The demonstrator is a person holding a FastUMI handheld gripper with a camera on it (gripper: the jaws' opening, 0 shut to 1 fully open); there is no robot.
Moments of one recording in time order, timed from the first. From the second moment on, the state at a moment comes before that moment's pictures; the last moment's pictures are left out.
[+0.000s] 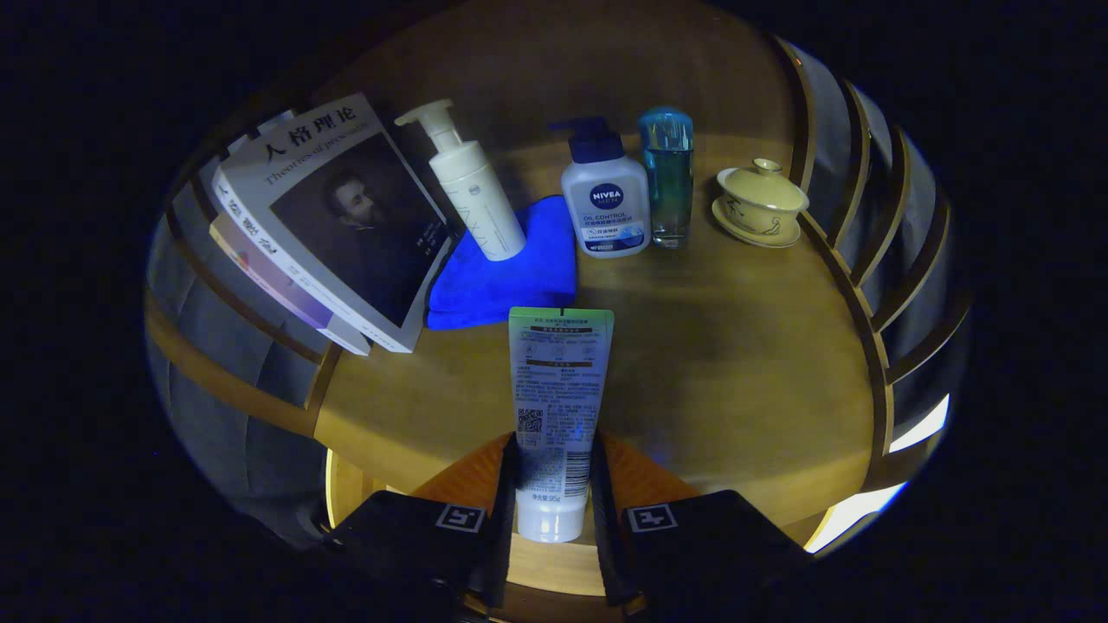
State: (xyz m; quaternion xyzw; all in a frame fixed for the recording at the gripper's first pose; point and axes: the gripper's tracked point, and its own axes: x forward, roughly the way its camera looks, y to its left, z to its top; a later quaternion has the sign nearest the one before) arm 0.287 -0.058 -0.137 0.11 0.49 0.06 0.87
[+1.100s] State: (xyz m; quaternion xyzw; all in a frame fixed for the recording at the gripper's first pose) arm 0.162 -0.053 -0.018 0.02 0.13 0.04 0.99
